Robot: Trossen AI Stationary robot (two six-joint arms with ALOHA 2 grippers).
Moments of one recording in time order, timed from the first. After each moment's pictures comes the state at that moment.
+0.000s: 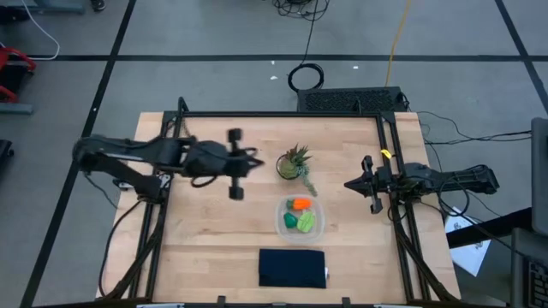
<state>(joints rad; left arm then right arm) -0.14 1.36 1.44 -0.60 -0.36 0.27 0.09 0.08 0.05 0.06 0.03 0.10</state>
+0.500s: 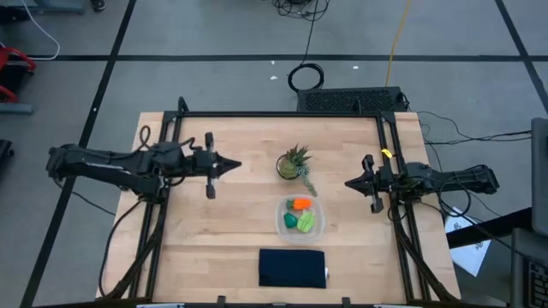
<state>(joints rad) -0.04 0.87 0.68 0.11 -0.12 0.15 0.09 0.08 0.05 0.10 0.03 0.09</state>
